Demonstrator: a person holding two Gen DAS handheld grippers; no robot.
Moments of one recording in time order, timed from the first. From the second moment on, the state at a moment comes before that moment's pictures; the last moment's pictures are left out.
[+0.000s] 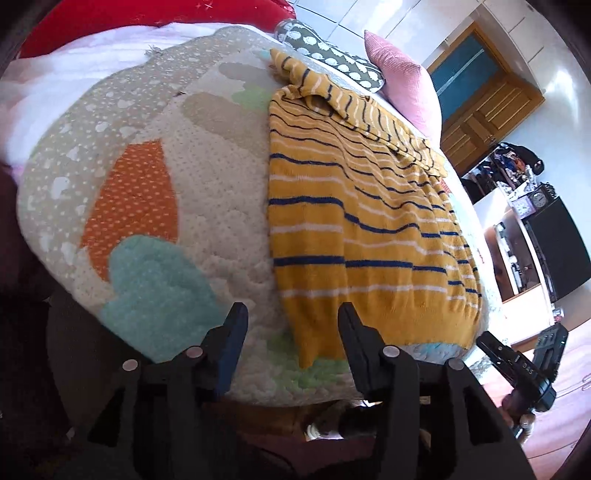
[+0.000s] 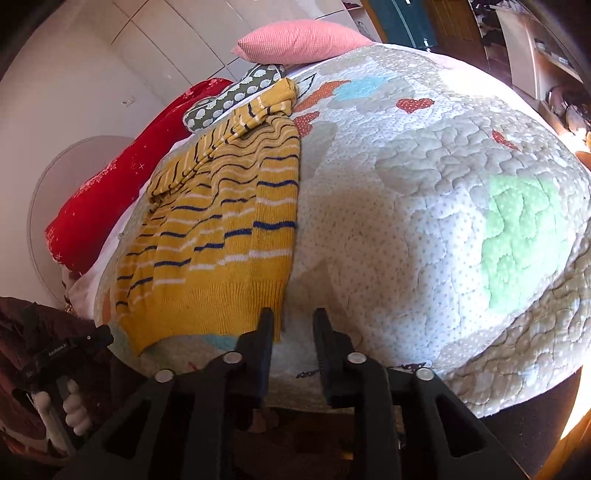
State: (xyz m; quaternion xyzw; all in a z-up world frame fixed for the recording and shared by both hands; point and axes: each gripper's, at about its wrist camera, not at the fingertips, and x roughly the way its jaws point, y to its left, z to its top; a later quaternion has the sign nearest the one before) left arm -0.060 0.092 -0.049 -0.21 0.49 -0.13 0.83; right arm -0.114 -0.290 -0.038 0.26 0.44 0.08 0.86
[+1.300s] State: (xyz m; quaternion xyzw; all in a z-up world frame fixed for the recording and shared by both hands) left arm -0.079 0.060 0.007 -0.14 0.48 -0.17 0.85; right arm -0.124 -0.245 -0.010 0.23 0.47 0.20 0.83
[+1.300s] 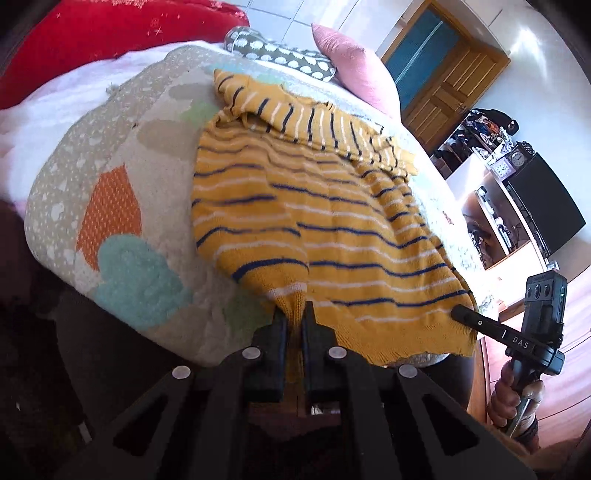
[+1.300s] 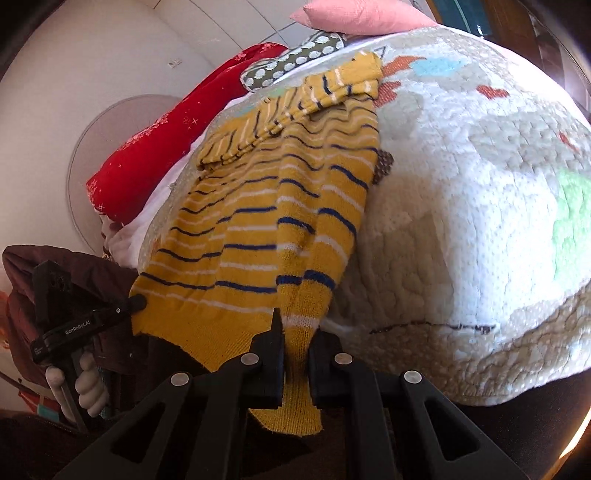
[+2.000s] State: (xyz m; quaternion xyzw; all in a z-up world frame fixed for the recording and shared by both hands) left arm 0.183 0.036 0.058 -0.12 0.45 -0.10 0.88; right arm 0.145 -0.221 0.084 0.19 0.41 0.15 0.88
